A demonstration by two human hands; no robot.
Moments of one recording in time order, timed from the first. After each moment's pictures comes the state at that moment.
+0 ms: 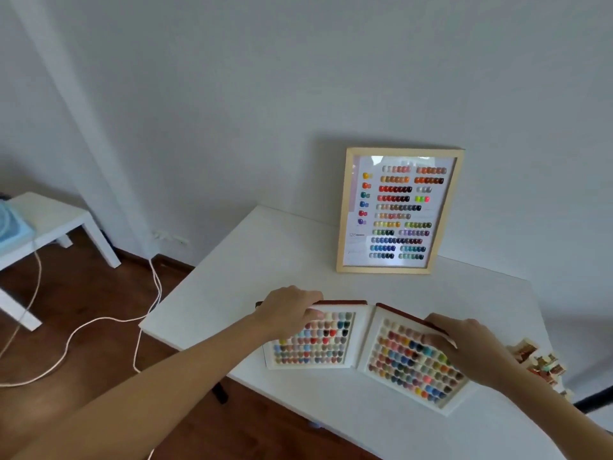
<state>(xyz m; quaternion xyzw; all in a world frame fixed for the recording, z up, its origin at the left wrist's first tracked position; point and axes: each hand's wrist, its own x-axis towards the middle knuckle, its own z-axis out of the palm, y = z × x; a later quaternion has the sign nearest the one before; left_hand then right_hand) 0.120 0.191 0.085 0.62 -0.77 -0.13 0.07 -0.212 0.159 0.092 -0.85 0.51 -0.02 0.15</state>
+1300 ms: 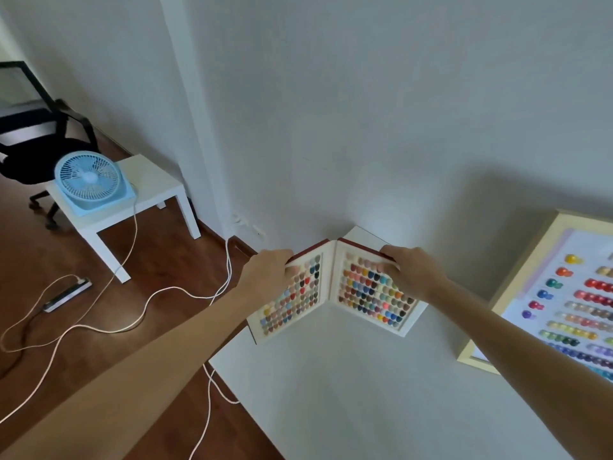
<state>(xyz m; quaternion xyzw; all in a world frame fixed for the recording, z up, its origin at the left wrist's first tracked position) 0.421 0.087 0.094 0.82 -0.55 -0.06 0.16 0.195 -0.081 0.111 -0.92 0.36 -0.06 0.13</state>
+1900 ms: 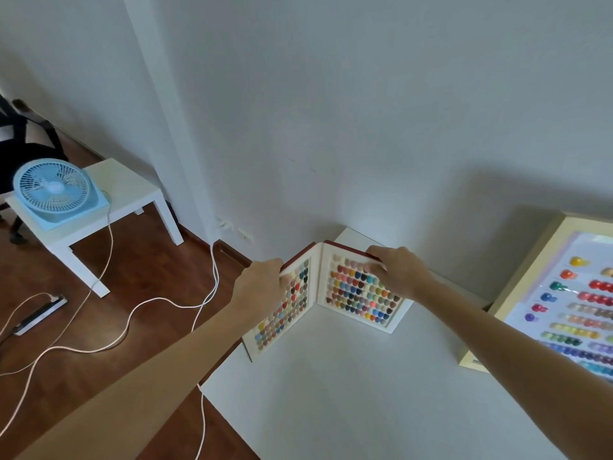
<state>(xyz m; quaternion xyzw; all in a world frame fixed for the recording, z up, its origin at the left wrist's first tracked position) 0.437 0.064 0.083 0.84 -0.52 -0.08 0.14 0.227 -0.106 0.095 -0.92 0.36 -0.05 0.15</state>
